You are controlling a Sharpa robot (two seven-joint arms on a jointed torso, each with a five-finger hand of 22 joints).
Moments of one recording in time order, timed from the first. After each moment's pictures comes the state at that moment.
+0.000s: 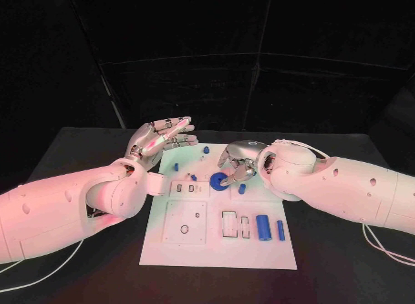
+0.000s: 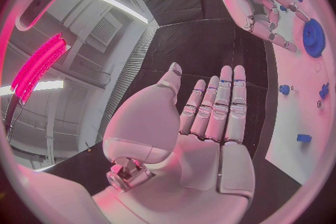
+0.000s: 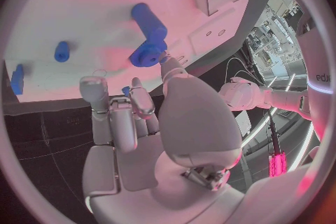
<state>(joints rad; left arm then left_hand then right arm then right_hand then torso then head) 1.20 -0.89 -0.07 1.63 0.05 -0.37 0.61 1.28 0.08 -0.01 0.06 0.04 0.81 0.21 0.08 0.06 0.86 0.20 0.14 0.06 0.98 0.16 0.21 0.11 0.17 0.88 0.26 0.23 0.12 1.24 -0.59 -0.03 1.42 -1.56 -0.09 -0.22 1.33 -0.13 0.03 0.16 0.21 0.85 0.19 0.09 0.07 1.28 0.10 1.31 1.16 1.47 0.02 1.52 1.31 0.16 1.18 0.12 1.27 0.83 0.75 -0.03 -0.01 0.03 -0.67</state>
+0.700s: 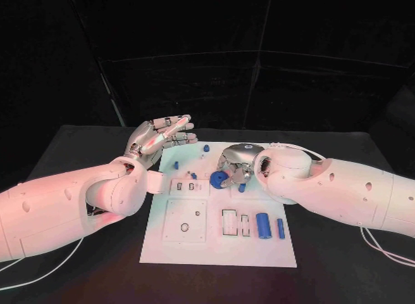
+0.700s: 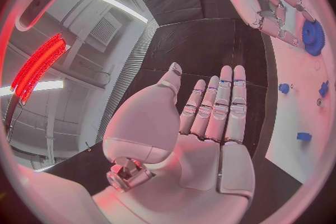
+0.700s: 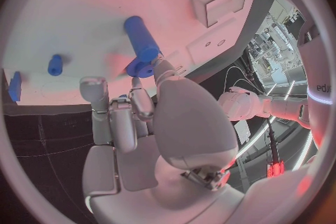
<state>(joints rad) 1.20 -0.89 -0.07 1.63 0.05 -0.37 0.61 1.28 0.08 -0.01 0.06 0.04 0.81 0.21 0.08 0.06 0.86 0.20 0.14 0.06 0.98 0.16 0.21 0.11 0.17 0.88 0.26 0.23 0.12 1.23 -0.58 -0.04 1.44 -1.62 -0.07 -0.25 1.42 -0.07 0.04 0.15 0.18 0.89 0.17 0.12 0.07 1.29 0.09 1.33 1.19 1.47 0.02 1.52 1.31 0.16 1.18 0.12 1.27 0.84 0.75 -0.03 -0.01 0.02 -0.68</state>
